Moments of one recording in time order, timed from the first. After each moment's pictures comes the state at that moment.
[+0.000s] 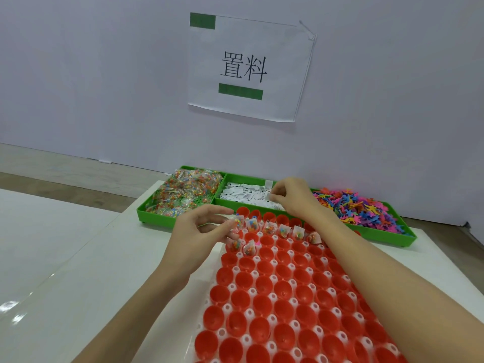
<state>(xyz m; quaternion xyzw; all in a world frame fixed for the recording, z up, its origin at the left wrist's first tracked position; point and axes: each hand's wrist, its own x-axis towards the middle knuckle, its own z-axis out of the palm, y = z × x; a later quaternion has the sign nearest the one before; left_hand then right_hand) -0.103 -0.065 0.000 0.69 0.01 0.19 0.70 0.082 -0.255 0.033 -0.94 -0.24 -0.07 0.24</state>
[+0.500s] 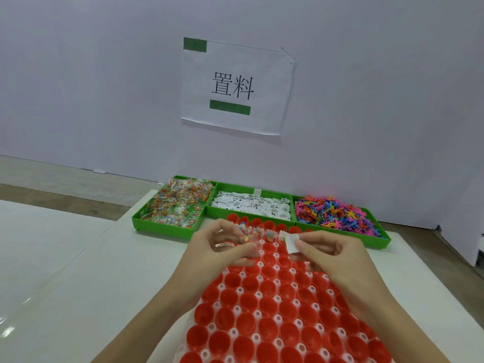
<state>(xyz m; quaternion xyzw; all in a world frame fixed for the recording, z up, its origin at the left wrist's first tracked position) -0.132 -0.105 0.013 0.62 -0.06 0.10 0.78 -0.104 -0.339 0.049 -0.76 -0.11 0.00 0.64</state>
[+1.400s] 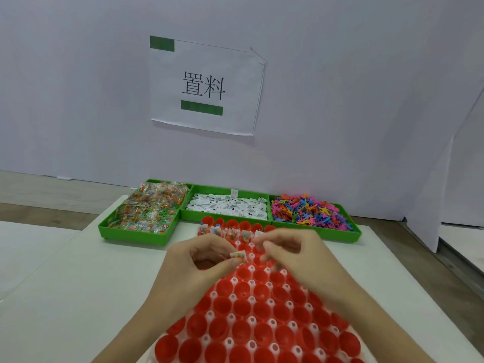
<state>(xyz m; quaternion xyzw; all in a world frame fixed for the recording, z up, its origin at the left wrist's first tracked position) -0.144 -0.121 0.016 0.75 -0.12 0.17 0.63 -0.106 -0.335 0.062 -0.85 -0.18 0.01 0.50</state>
